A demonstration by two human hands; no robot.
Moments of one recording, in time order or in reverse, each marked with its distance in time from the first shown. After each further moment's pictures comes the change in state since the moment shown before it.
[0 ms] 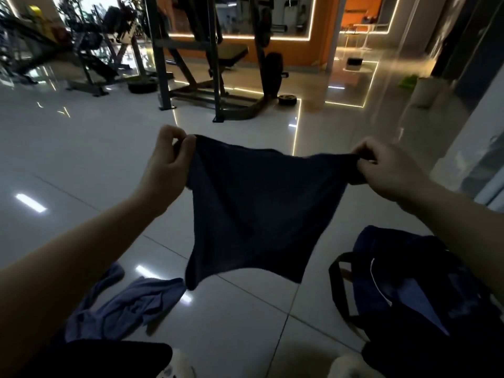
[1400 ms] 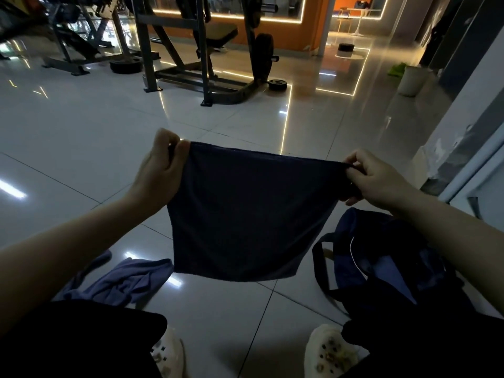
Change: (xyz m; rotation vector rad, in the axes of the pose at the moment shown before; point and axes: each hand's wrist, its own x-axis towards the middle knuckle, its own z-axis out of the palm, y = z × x) left_hand -0.039 -0.006 0.010 0.341 -0.065 0.079; right_hand -0.031 0.042 -0.001 0.069 -0.131 0.053
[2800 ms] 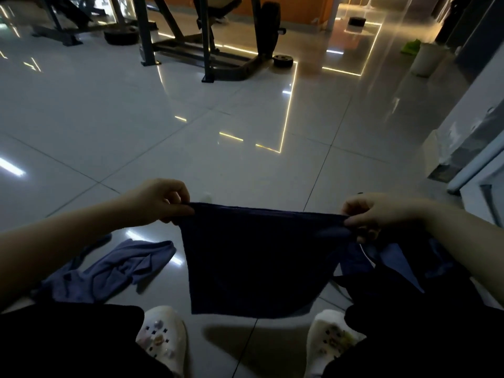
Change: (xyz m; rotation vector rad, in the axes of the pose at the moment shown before) left_hand -0.030 -0.074 -0.005 0.060 -0.740 -0.352; right_hand 0.004 0.052 0.021 -0.099 -0.638 0.366
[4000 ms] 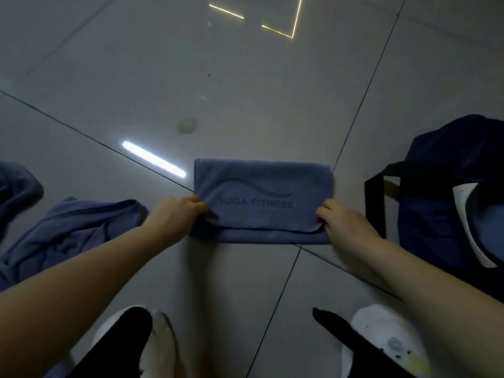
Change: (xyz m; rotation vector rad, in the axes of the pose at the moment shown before) left_hand 0.152 -0.191 0.198 0.747 -0.329 0.059; right_hand 0.255 0.148 0.150 -0.644 0.107 -0.067
